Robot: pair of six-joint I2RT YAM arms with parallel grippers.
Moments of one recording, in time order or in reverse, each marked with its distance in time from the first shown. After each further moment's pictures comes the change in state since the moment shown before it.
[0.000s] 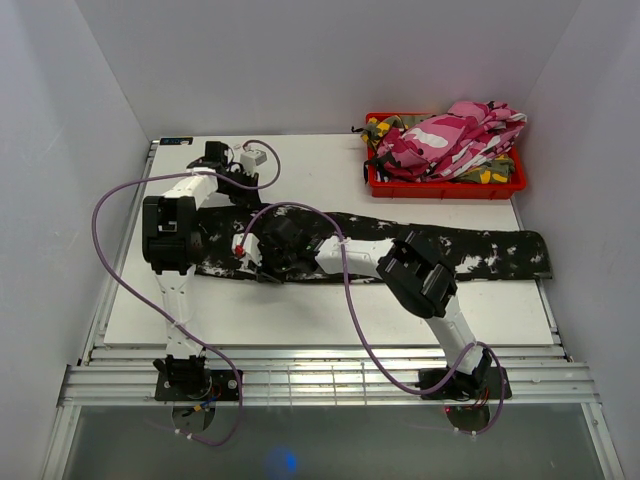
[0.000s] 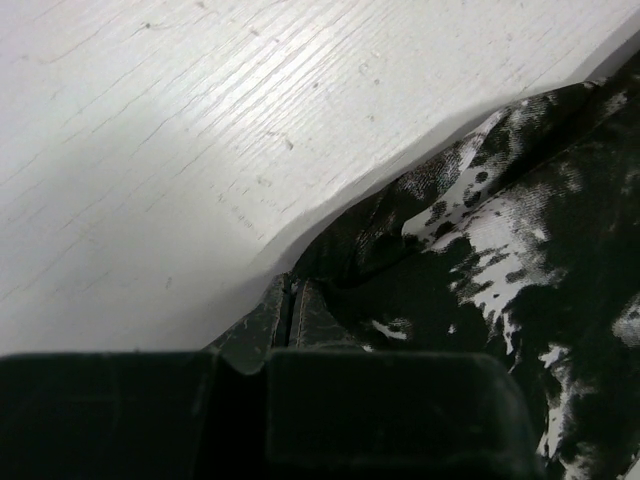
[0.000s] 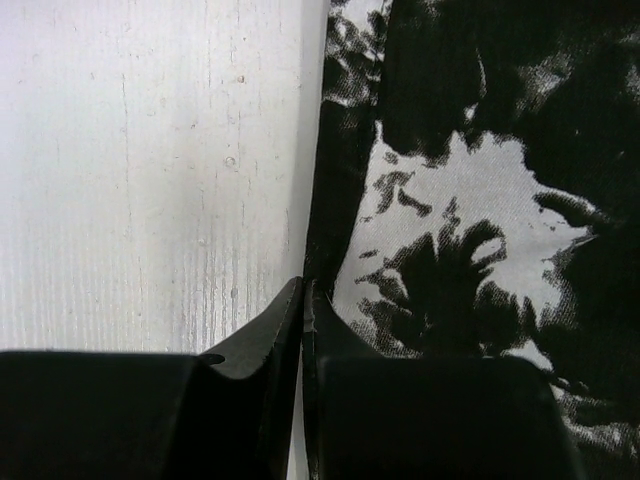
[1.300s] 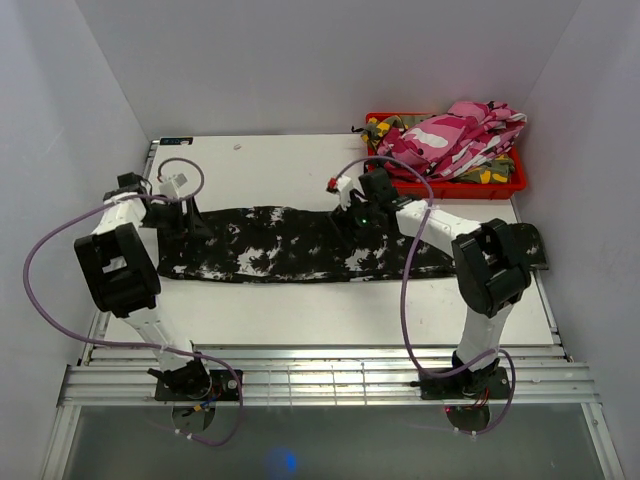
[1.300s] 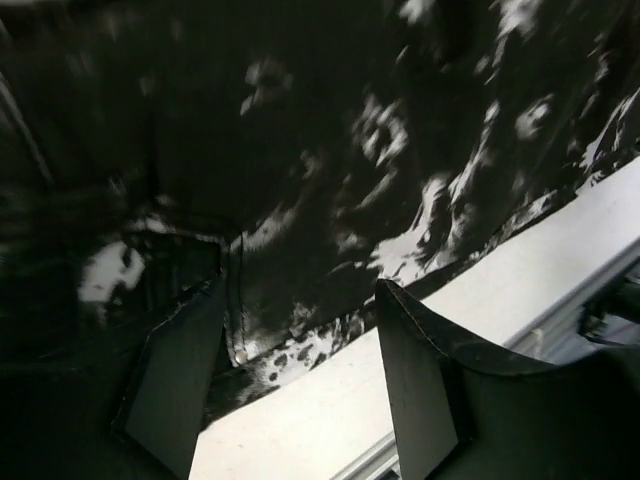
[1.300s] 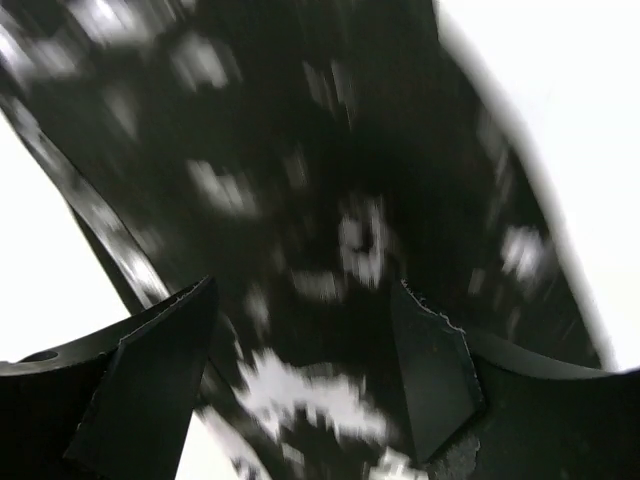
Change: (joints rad) left arm 0.420 -0.413 -0.346 -0.291 0.135 -0.093; right arm -0.455 -0.327 -0.203 -0.190 -0.030 0.126
